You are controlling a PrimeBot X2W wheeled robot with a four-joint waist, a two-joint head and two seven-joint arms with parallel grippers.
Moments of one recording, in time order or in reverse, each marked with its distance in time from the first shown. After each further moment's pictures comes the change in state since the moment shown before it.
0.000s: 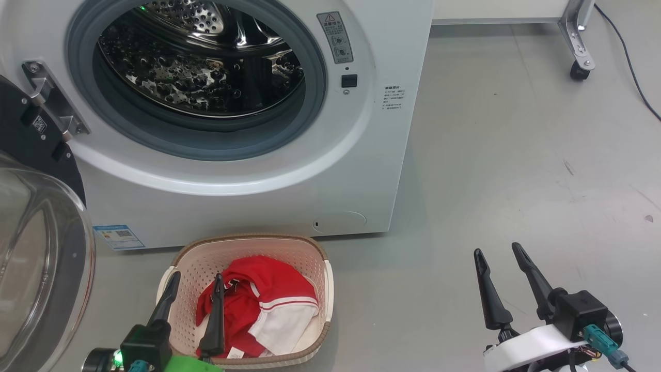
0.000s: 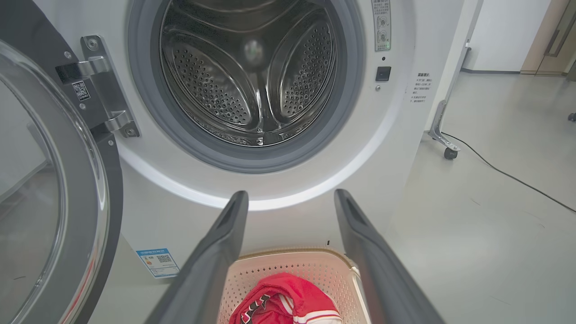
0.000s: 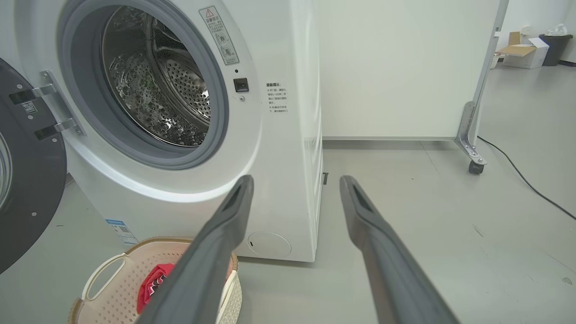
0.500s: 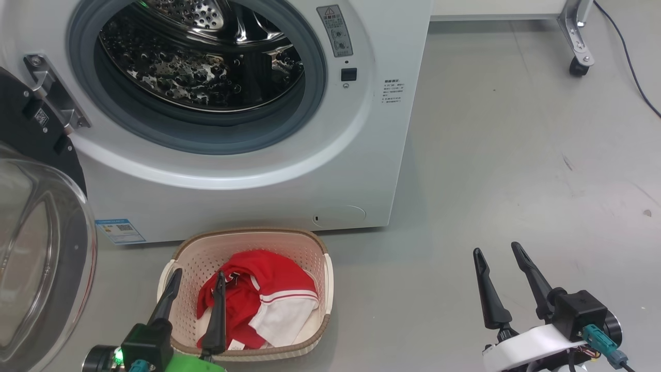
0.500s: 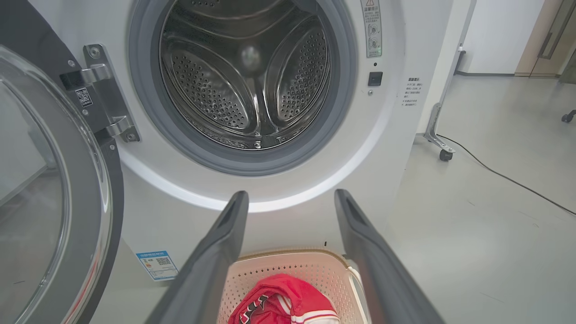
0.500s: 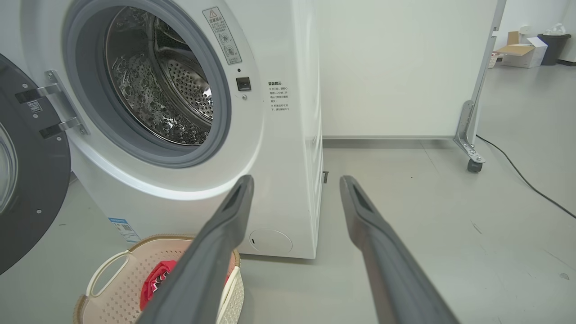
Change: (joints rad) left arm 0.003 0.001 -0.003 -0.025 0.008 0.000 0.004; right arm 0.000 0.000 0.006 -0.005 0.003 -0.007 0.000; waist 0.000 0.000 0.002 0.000
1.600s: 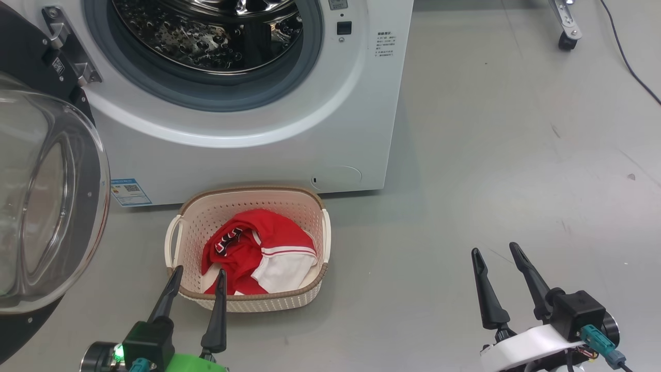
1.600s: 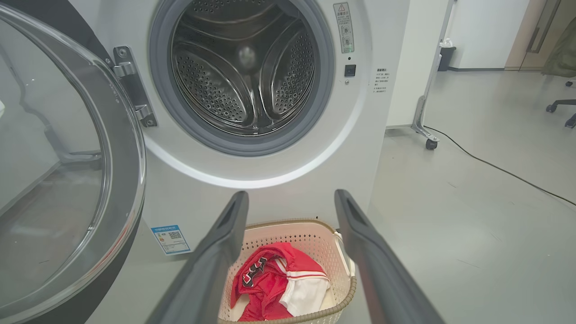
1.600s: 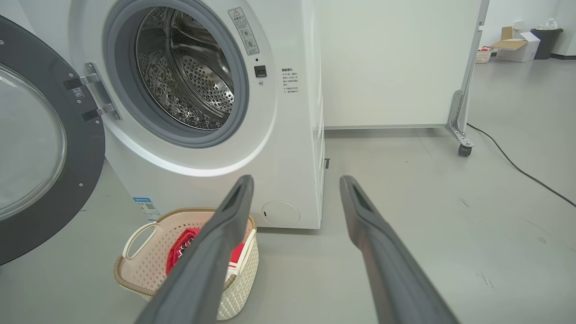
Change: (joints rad) left arm 0.002 0.005 -0.001 -0.027 0.017 0.000 0.019; right arm 0.000 0.001 0.012 -0.002 0.012 -0.010 0.000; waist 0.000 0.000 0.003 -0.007
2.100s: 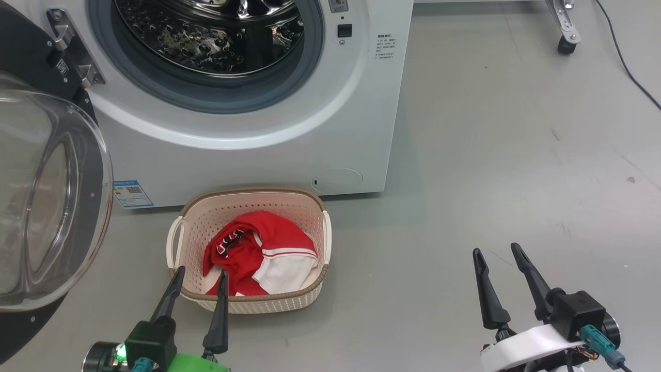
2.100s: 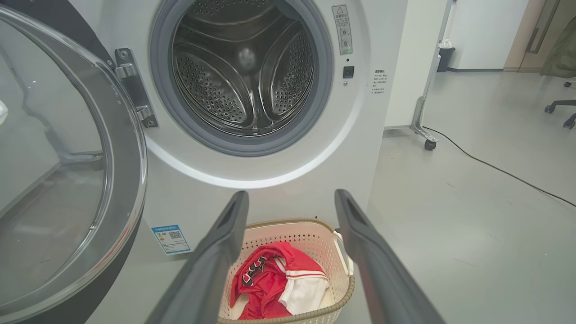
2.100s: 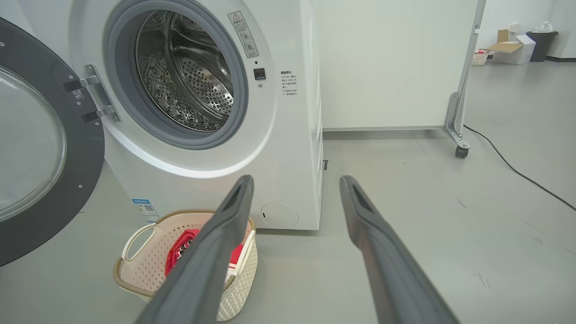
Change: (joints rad) left arm 0.000 0.000 -0.002 -0.001 0.000 0.000 0.009; right arm 0.000 0.000 0.002 0.002 0.001 -0.009 0.000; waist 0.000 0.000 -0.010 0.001
